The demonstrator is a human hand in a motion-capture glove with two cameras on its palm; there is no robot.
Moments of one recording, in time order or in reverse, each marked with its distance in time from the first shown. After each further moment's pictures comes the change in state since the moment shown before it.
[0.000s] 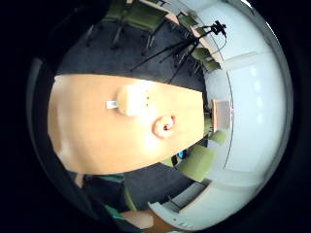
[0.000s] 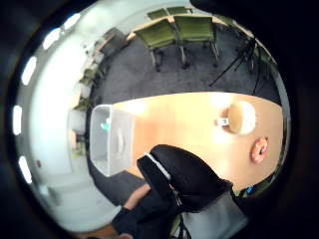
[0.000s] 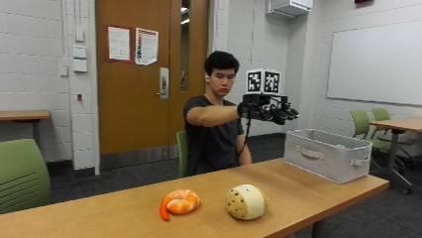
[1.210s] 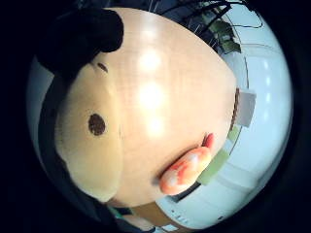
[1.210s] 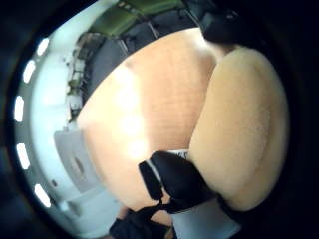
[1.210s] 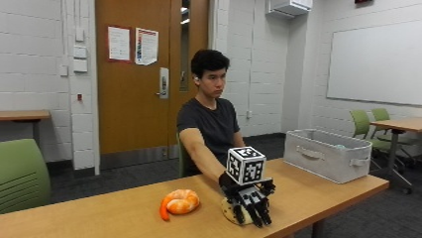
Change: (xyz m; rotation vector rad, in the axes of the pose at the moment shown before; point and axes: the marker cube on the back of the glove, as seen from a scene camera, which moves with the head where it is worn) arm 0.097 -0.038 0.258 -0.210 -0.067 0.093
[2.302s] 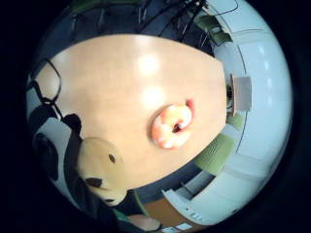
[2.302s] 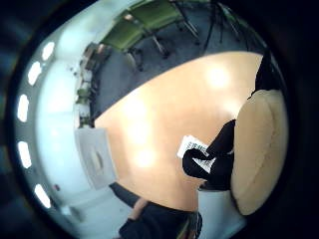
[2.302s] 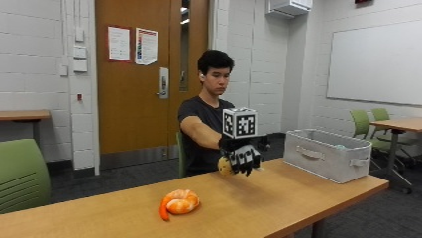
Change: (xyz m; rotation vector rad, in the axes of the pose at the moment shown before) arm -0.023 0.075 -0.107 0.109 -0.072 0.082
